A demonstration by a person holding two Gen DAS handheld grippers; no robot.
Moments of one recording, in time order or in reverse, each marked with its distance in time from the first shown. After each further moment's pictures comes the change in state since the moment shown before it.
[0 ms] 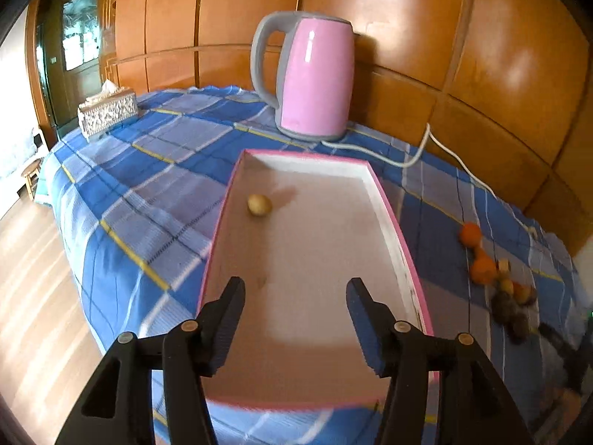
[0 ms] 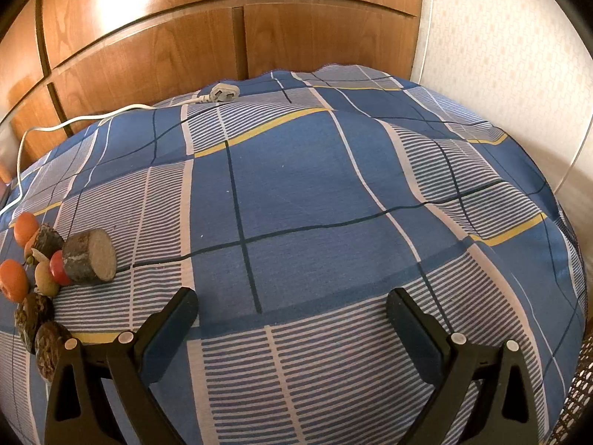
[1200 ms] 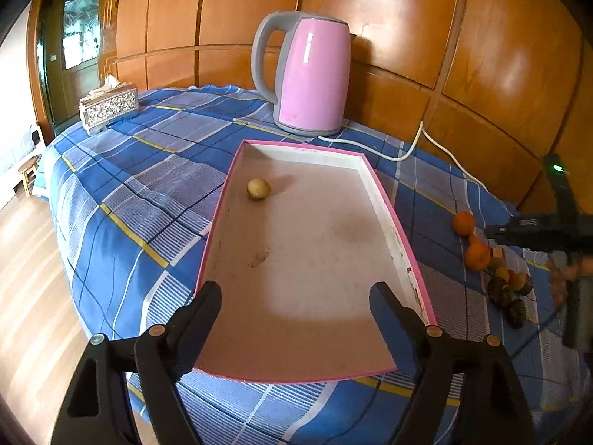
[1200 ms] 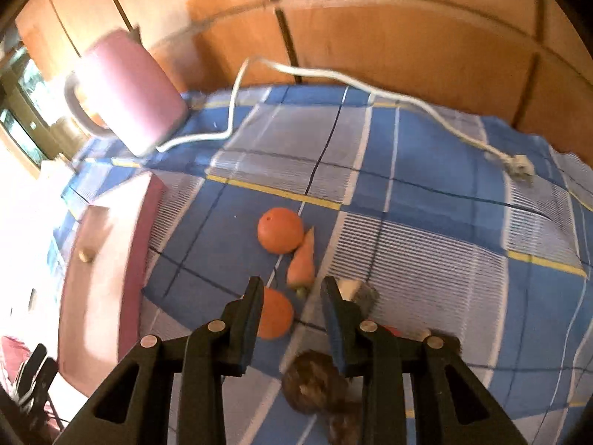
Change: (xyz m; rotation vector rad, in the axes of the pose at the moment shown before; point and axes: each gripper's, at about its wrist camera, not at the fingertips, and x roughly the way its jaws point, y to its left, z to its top) left arm -0.003 0.002 -0.020 -0.004 -0.035 -0.016; right arm -0.029 0.196 0.056 -0.462 0.228 0.543
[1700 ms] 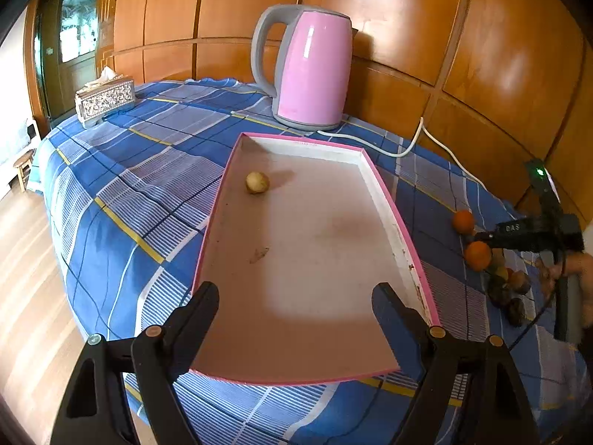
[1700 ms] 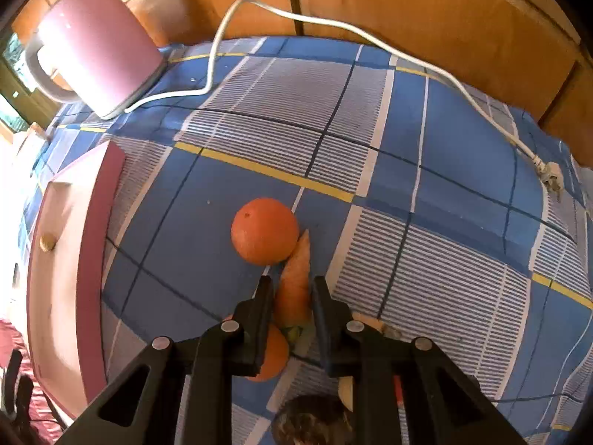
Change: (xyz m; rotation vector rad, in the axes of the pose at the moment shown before) left arm 0.005 0.007 0.000 -0.017 0.019 -0.021; right arm 0.049 0.004 0.013 -0.049 0.140 -0.063
